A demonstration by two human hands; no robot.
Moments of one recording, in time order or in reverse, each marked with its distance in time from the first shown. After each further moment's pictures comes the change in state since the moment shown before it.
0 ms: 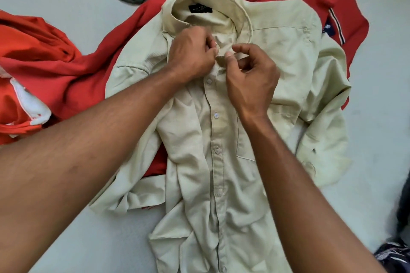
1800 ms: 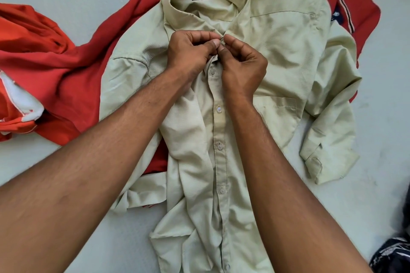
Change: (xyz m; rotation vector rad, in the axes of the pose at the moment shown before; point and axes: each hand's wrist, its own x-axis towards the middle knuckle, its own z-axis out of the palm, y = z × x) left_hand -0.025 -0.007 0.017 -0.952 0.023 -0.305; right_hand 0.006 0.035 0.051 0.504 0.060 0.312
